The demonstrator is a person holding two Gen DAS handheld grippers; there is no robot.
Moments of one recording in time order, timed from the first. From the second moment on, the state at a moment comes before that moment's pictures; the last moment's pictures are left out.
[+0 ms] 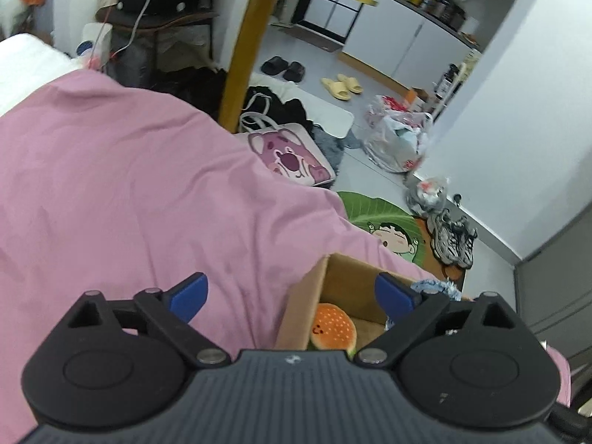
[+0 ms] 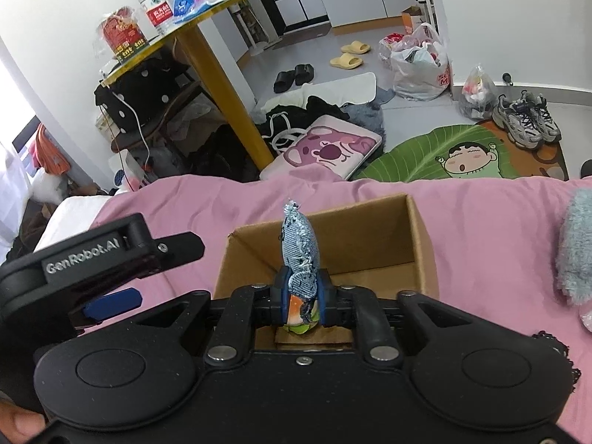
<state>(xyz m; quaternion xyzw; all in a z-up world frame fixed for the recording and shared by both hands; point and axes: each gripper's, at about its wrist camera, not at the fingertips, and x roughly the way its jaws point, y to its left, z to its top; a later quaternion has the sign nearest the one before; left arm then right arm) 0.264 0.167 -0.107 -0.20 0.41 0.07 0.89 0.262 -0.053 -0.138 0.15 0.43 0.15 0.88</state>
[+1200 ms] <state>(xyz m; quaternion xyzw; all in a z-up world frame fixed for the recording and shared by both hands) 0.236 0.127 -0.082 -0.16 0.40 0.06 0.90 0.179 -0.175 -0.097 0.17 0.37 0.10 0.91</state>
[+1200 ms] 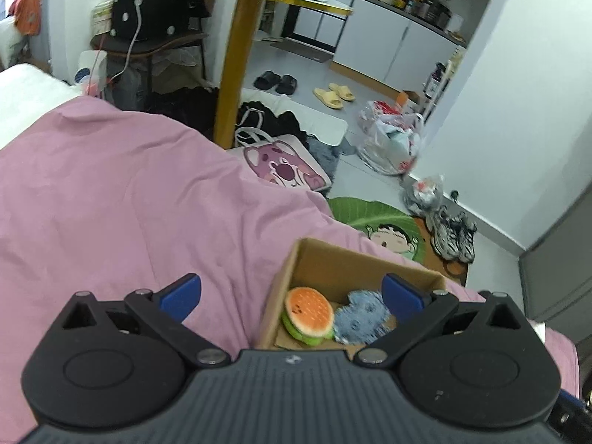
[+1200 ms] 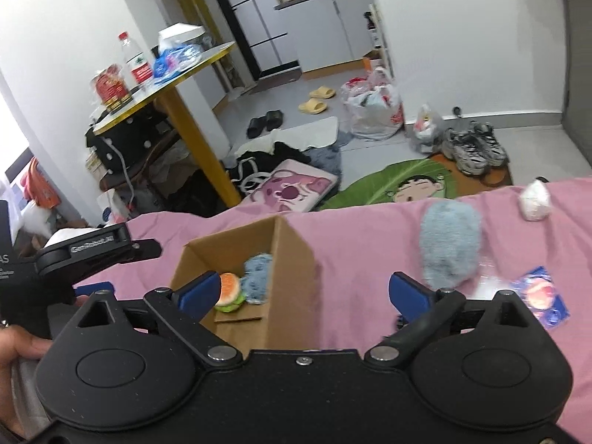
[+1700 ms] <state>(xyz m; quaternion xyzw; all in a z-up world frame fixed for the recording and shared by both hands) 0.188 0.053 -0.040 -0.12 0.38 0.03 0.92 0.143 -0.270 -0.085 0.19 0.36 0.10 0.91</state>
